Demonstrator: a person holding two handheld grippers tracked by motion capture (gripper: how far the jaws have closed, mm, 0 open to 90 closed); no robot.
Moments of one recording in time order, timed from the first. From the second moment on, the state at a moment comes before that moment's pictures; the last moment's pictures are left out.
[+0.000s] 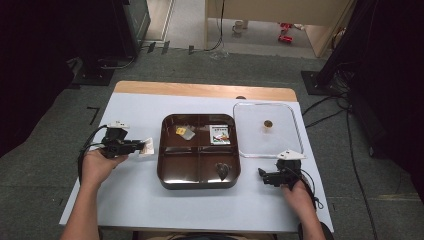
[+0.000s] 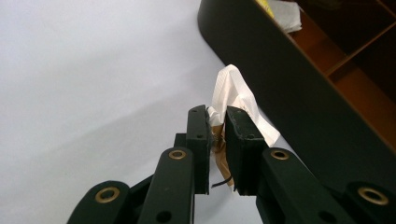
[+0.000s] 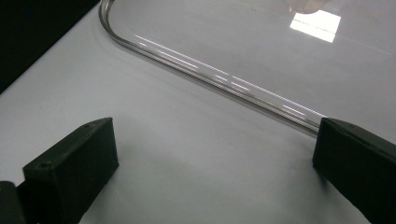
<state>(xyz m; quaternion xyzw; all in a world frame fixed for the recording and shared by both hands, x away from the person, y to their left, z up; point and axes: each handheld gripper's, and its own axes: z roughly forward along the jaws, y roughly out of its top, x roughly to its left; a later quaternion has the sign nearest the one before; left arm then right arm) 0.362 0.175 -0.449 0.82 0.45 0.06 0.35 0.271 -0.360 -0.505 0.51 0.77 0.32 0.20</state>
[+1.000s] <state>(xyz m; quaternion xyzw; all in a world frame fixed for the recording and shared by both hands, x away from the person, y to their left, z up) 0.357 0.196 -0.443 0.79 0.46 0.09 0.40 0.271 -0.360 -0.505 0.51 0.77 0.32 0.20</state>
